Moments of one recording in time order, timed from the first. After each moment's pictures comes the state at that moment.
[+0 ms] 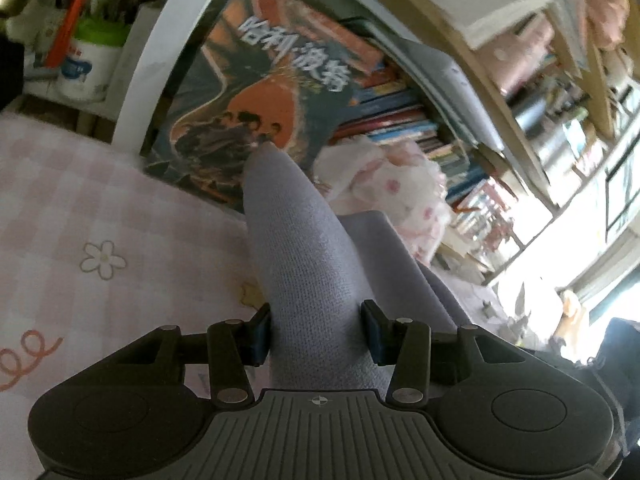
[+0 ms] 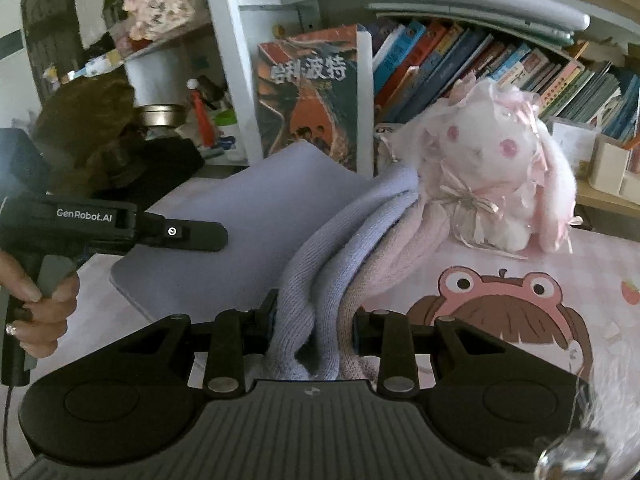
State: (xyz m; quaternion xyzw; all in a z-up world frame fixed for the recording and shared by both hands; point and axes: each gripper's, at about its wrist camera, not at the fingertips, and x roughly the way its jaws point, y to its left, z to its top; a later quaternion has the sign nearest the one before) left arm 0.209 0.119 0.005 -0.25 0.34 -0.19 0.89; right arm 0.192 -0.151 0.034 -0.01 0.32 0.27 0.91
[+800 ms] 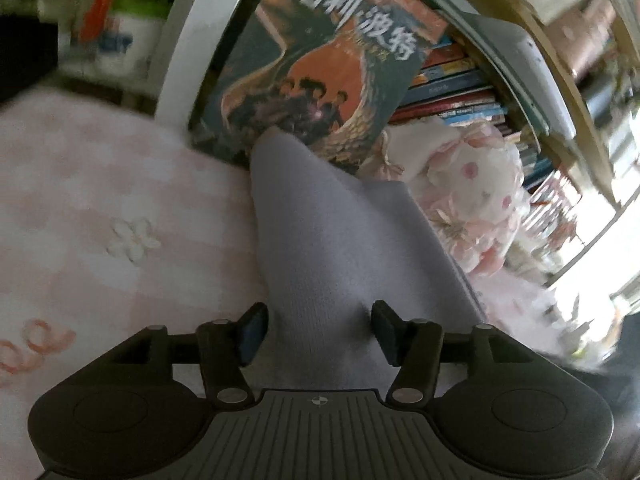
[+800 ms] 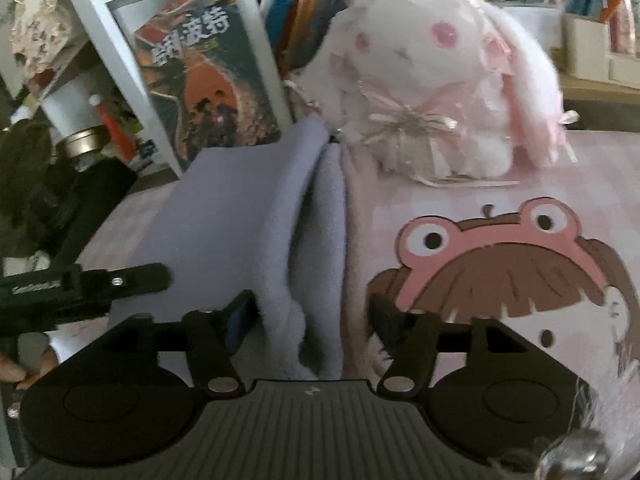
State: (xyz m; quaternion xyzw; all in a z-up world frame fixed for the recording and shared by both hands) left arm 0.218 0.105 -0.025 -0.21 0.36 -0.11 0.90; right arm 0.251 -0.177 -0.021 0.10 0.39 0.19 0.90
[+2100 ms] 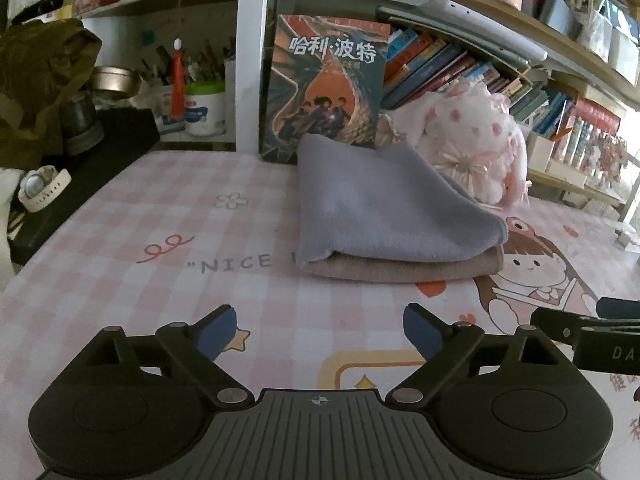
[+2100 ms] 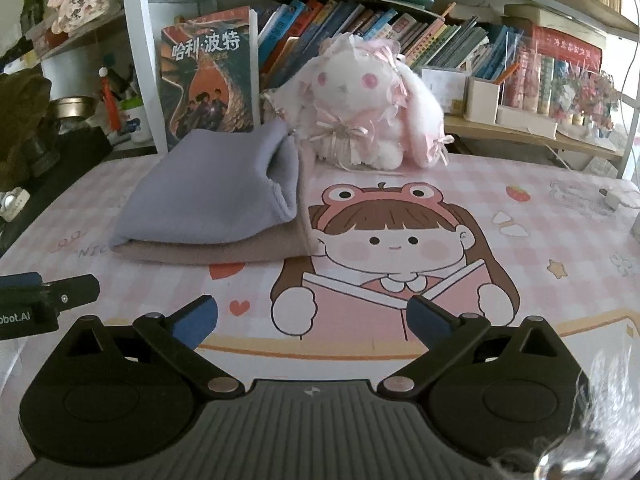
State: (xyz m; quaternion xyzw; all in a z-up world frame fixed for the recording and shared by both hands) left arm 0.069 0.028 -0.003 -0.06 0.32 0.05 0.94; right arm 0.097 -0.194 -0.003 0.01 0.33 0.11 0.94
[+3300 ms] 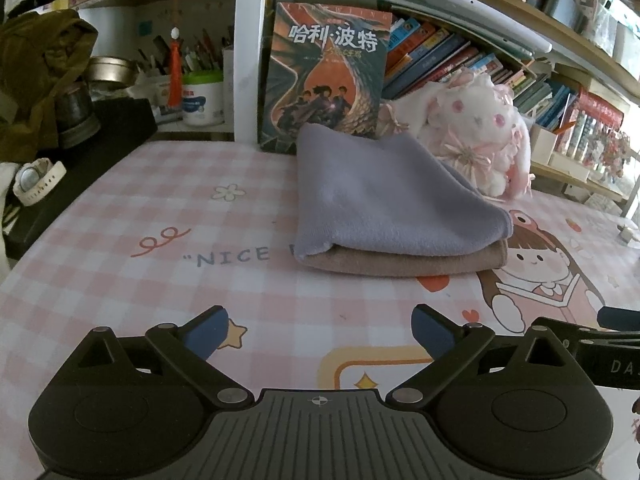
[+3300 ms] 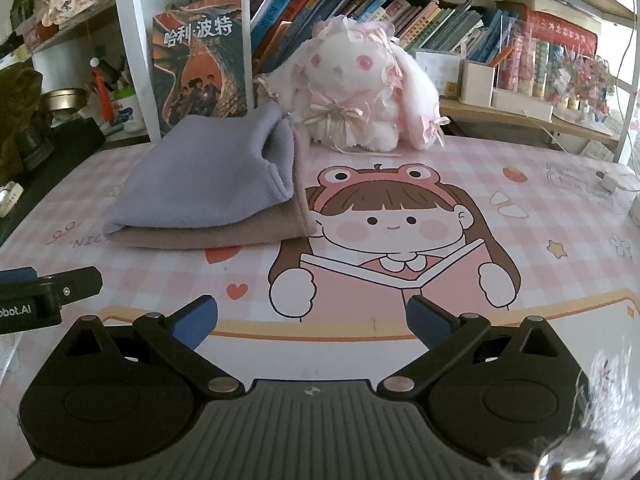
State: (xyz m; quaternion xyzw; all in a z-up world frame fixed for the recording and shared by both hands) left arm 0.077 0.029 -0.006 -0.07 0.34 0.04 0.94; right arm 0.097 -0.191 -0.008 0.01 0.35 0.10 0.93
